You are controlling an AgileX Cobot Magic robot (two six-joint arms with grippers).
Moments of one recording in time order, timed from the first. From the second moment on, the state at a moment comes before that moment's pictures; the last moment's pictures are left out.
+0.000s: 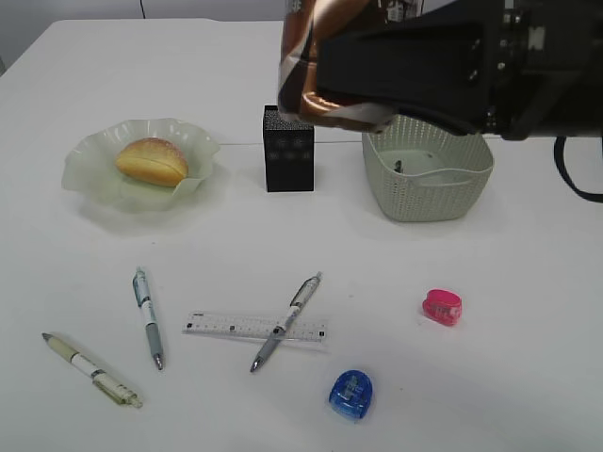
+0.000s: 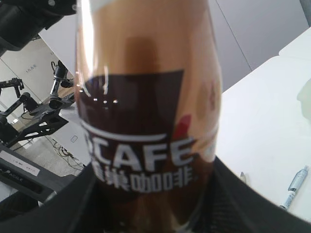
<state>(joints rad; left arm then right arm) -0.12 1.34 -1.36 -1.40 1.22 0.73 0.22 1.31 -0.86 1.69 1.13 -1.44</state>
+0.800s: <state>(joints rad) -0.27 1.48 -1.36 -1.36 1.22 0.81 0.22 1.31 -0.86 1.57 1.15 -1.33</state>
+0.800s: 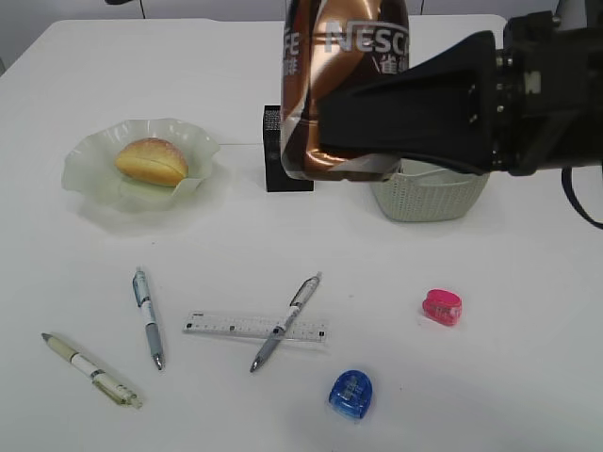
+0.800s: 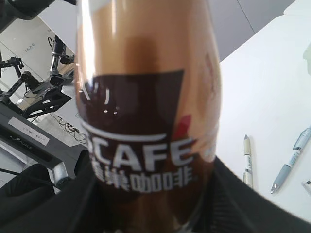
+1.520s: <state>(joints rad) -0.36 1.58 -1.48 -1.34 1.22 0.84 0.22 1.31 -0.86 1.55 1.16 -1.28</state>
